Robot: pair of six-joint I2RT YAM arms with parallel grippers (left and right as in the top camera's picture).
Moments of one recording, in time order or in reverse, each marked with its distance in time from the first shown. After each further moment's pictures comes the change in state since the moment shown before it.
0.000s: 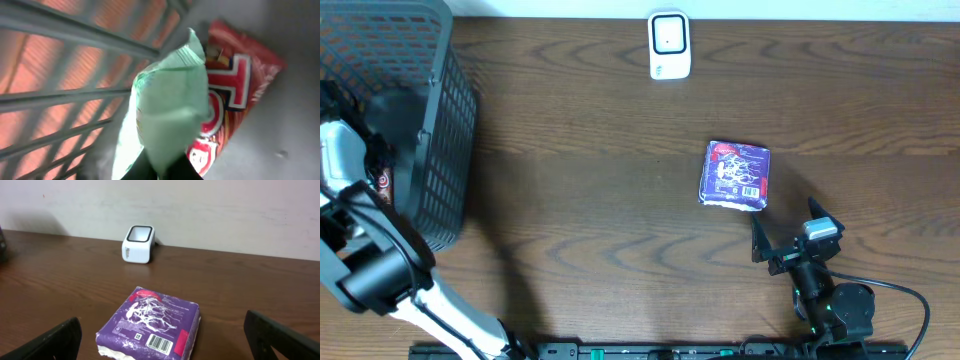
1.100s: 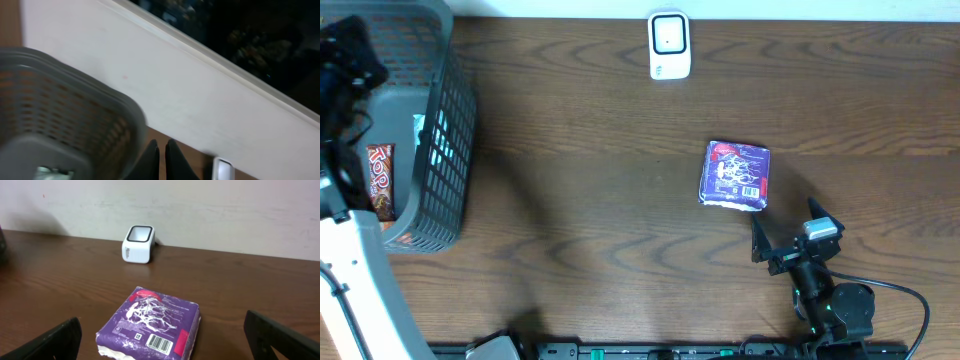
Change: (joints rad) left arm -0.159 -0.691 0.000 0.267 0.733 -0.465; right arm 0.000 0.000 0.000 0.000 0.000 0.000
